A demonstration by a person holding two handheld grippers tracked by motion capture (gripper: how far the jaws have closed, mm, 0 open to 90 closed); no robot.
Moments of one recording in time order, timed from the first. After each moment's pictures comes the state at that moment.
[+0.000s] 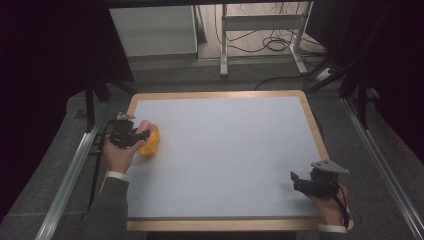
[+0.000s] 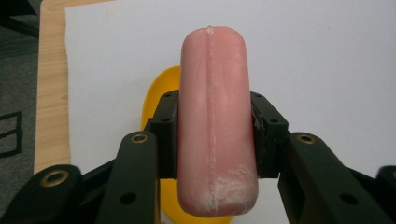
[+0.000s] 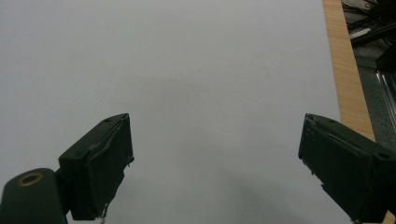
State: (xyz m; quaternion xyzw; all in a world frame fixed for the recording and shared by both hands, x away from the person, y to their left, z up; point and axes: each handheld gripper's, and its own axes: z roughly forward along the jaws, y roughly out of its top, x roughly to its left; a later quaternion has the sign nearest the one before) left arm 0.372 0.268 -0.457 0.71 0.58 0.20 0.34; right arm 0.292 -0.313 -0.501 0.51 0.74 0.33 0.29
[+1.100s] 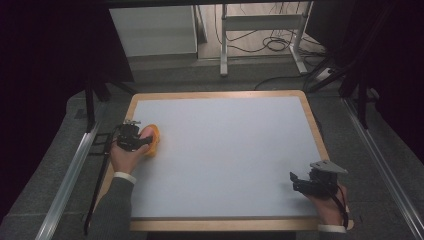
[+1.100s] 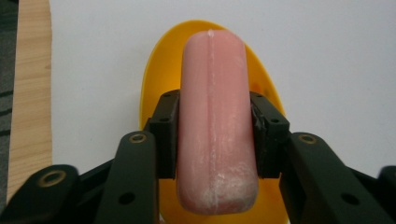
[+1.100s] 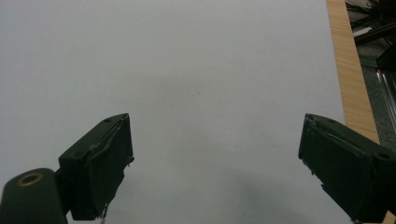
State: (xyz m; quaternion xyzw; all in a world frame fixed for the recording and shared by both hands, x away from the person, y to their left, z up) left arm 0.387 0.268 -0.496 0.72 0.60 0.19 0.31; right arm 0.293 -0.312 -0.504 0.50 0.75 0.33 0.28
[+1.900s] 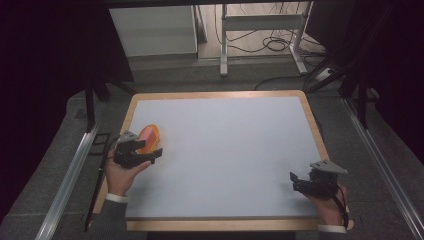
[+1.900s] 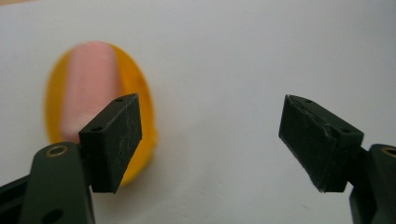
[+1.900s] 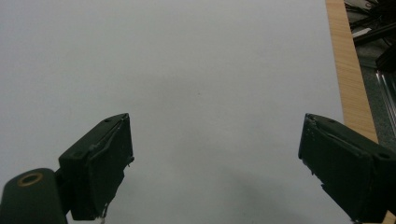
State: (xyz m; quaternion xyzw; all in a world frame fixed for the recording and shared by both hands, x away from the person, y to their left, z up) left arm 0.320 0.250 -0.475 0.74 0.50 0.17 0.41; right arm 0.292 -0.311 -0.503 0.50 0.74 0.33 0.29
